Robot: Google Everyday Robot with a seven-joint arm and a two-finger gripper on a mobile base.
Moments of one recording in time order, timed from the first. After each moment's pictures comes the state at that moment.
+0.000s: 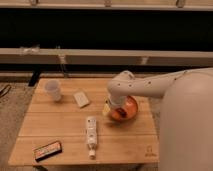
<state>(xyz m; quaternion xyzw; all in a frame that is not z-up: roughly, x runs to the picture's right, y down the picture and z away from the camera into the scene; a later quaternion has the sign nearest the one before) 0.051 0.123 0.827 -0.27 0.11 0.50 0.81</state>
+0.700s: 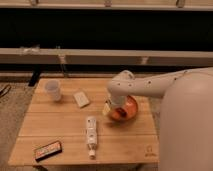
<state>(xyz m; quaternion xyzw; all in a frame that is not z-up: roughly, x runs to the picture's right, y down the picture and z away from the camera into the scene) 0.051 0.116 0.827 -0.26 0.12 0.50 0.82</state>
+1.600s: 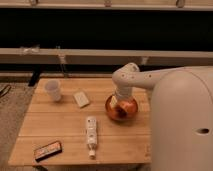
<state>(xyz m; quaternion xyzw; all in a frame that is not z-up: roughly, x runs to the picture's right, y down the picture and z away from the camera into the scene) 0.097 0.086 0.860 -0.24 0.16 0.51 0.81</state>
